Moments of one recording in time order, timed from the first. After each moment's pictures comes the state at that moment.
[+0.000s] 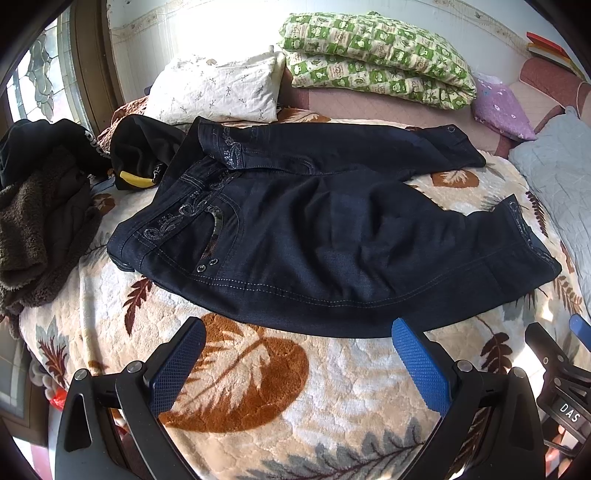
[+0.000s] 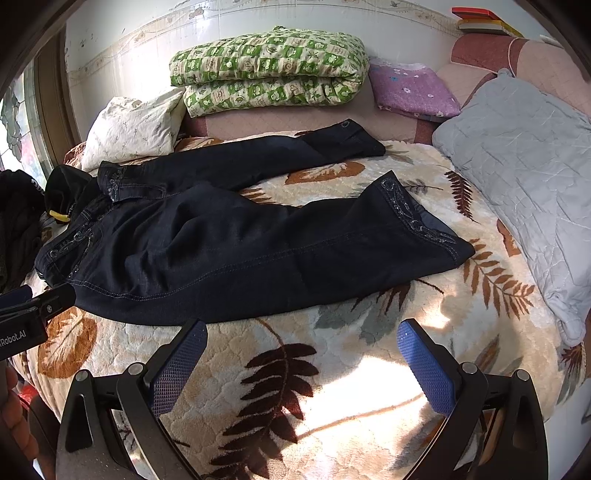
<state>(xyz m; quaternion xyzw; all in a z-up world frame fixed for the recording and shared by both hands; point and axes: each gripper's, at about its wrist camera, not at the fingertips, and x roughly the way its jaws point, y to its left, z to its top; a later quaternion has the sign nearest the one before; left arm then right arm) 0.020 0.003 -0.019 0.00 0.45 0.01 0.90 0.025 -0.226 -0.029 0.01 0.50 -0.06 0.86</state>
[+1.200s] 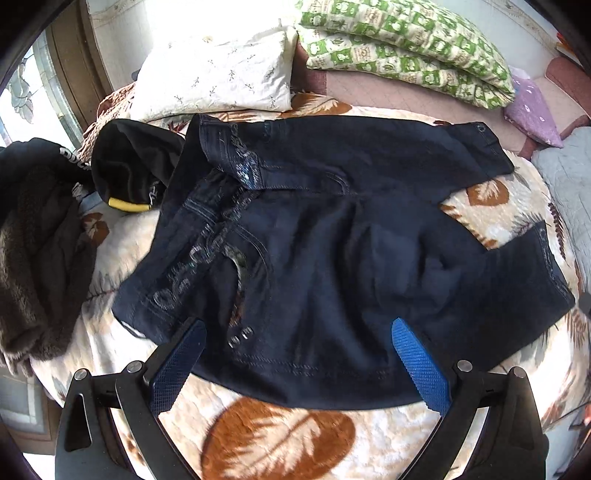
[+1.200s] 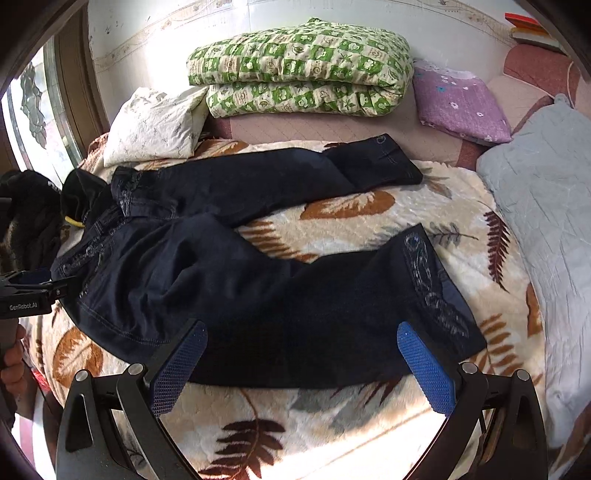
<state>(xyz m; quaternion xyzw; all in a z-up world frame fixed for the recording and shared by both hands) 0.144 0.050 0.010 0.00 0.52 0.01 0.85 0.131 -0.273 -0.008 0.01 0.53 0.04 0.85</state>
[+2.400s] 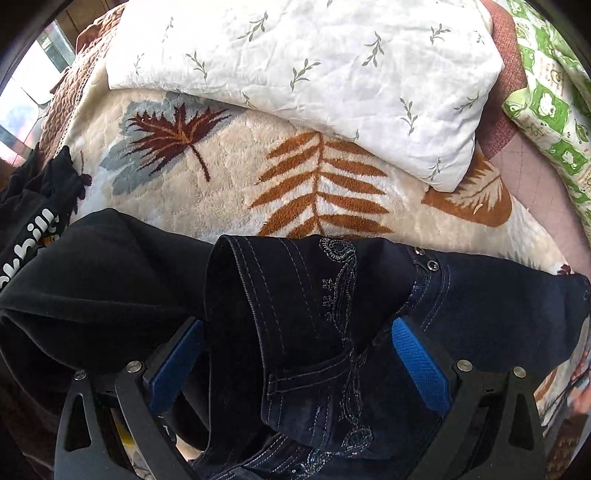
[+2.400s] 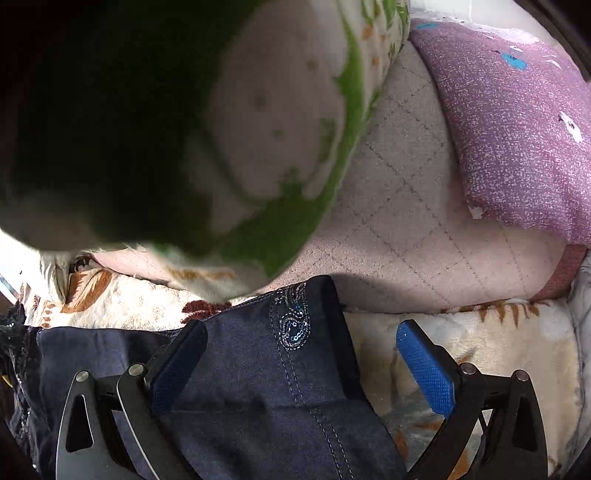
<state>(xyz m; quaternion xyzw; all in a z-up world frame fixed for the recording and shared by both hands) 0.483 0.188 -0.074 -0.13 0.65 0.11 0.74 0.531 -0.435 -0.176 0.07 0.52 0.06 0.85</state>
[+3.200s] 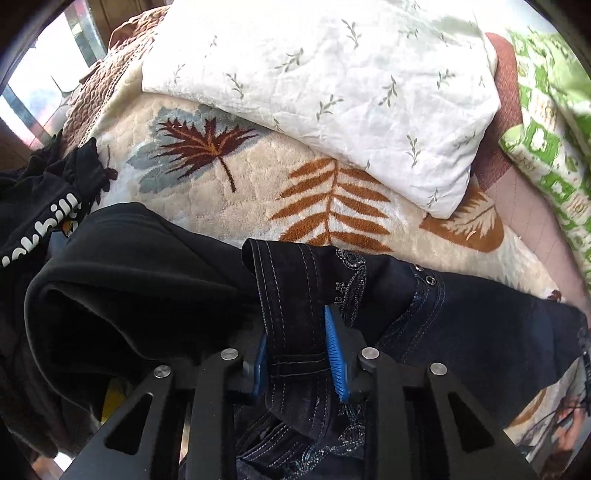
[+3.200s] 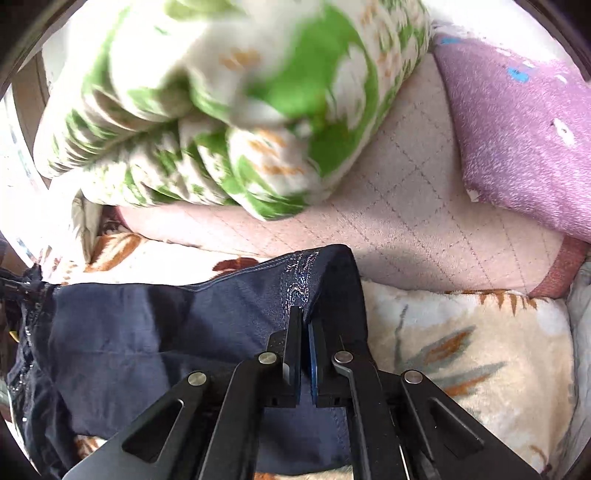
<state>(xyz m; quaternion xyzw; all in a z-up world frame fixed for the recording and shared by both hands) 0.455 0.196 -0.042 -0.17 0.60 0.13 0.77 0.490 -0.432 -0.157 0.05 0.51 0.12 0.85</state>
